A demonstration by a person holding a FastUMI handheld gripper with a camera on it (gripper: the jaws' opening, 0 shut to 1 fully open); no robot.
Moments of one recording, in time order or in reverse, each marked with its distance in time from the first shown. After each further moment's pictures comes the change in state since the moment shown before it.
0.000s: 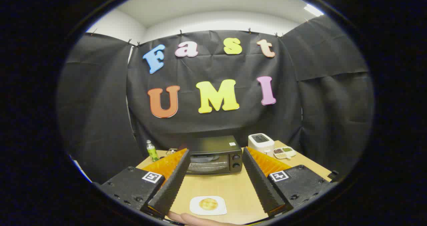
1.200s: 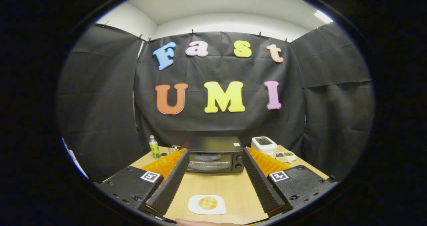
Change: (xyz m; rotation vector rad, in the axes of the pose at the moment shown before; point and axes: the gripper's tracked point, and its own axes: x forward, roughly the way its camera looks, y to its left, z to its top) arm -0.001 0.015 -0.017 -0.088 -0.011 0.004
